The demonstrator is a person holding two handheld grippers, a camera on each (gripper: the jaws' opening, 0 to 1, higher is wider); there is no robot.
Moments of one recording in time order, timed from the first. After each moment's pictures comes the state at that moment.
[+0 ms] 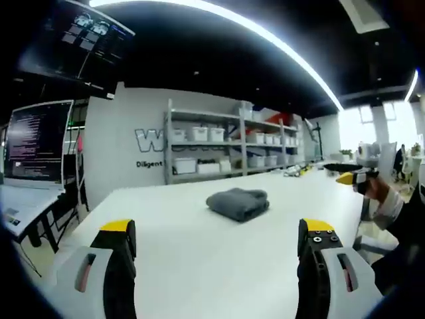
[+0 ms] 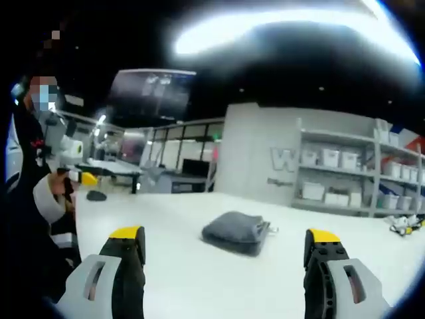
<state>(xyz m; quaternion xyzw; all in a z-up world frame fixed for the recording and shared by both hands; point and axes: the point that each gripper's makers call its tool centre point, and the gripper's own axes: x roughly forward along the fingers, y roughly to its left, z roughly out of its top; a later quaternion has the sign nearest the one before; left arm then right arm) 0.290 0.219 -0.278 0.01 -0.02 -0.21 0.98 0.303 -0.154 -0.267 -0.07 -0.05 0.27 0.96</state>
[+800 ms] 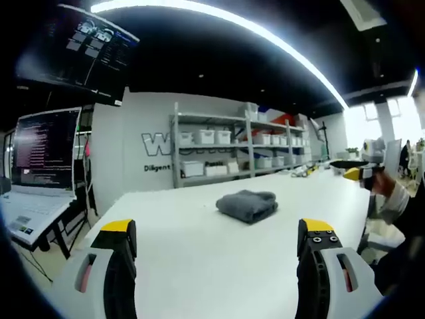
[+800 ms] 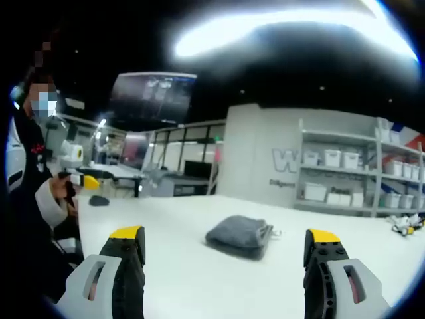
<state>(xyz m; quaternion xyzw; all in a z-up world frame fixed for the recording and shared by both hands) 0.286 0.237 -0.269 0.04 -0.02 -0.17 0.98 0.299 -0.147 -0.256 -0.06 -0.05 0.28 0.96</state>
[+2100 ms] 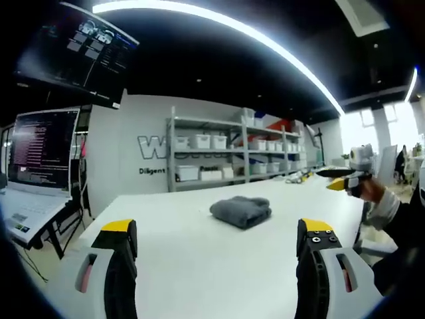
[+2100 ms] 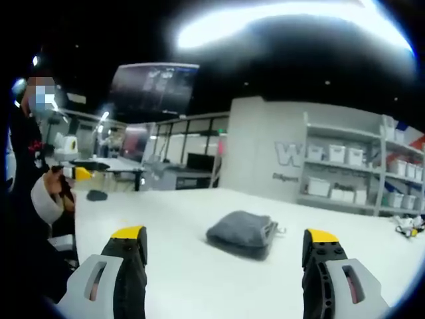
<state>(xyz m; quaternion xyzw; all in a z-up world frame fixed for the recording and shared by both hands) 0.281 0.227 -0.262 0.01 -0.04 -0.20 0.98 0.329 -0.137 -0.264 -0.07 -0.02 0.28 0.96</state>
